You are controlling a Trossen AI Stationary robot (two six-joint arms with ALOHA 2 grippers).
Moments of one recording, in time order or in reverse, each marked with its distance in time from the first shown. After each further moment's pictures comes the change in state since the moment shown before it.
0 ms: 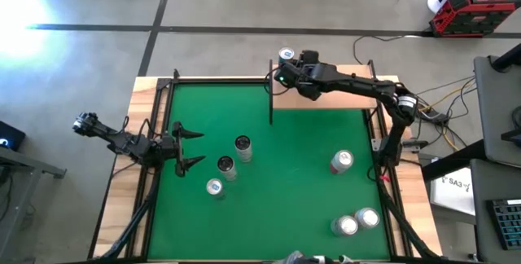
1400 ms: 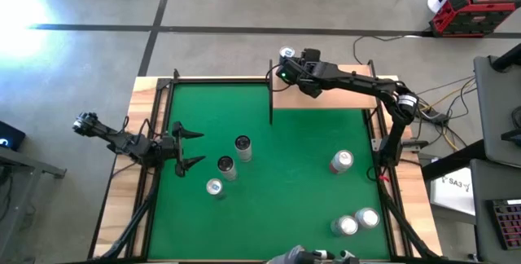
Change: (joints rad) left arm 0.000 0.000 0.000 0.000 0.000 0.000; right arm -0.045 0.000 -0.027 0.037 -0.026 -0.008
